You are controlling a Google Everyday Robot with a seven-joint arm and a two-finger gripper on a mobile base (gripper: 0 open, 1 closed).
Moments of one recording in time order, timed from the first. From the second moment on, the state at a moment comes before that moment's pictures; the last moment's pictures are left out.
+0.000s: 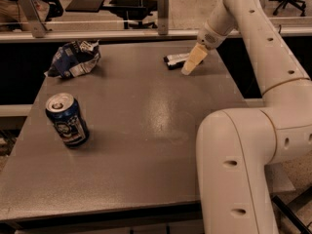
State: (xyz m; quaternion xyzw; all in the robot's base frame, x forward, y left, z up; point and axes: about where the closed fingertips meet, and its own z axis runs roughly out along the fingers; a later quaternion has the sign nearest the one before) arm 0.783 -0.144 0.823 -0.53 0.82 0.09 0.22
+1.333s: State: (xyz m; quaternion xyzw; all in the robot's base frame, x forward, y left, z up) arm 0.777 -0.136 0.833 -0.53 0.82 0.10 0.21
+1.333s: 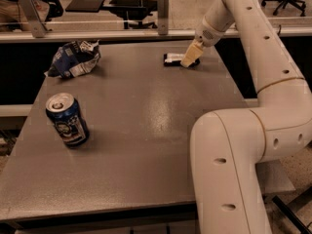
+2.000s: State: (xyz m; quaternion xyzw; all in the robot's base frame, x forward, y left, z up) arm 0.748 -0.108 0.880 -0.56 0.78 0.15 0.25
